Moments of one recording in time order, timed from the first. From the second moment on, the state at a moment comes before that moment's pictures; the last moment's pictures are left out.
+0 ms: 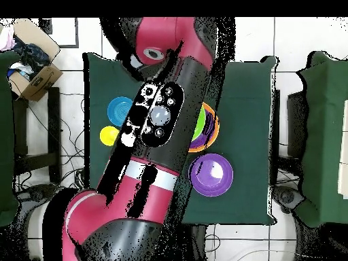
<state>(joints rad) 0.02 -0.06 -0.88 0.47 0.50 1.69 2.51</state>
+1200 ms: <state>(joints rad) -0.12 0.25 -1.14 0.12 0.81 1.69 2.51</state>
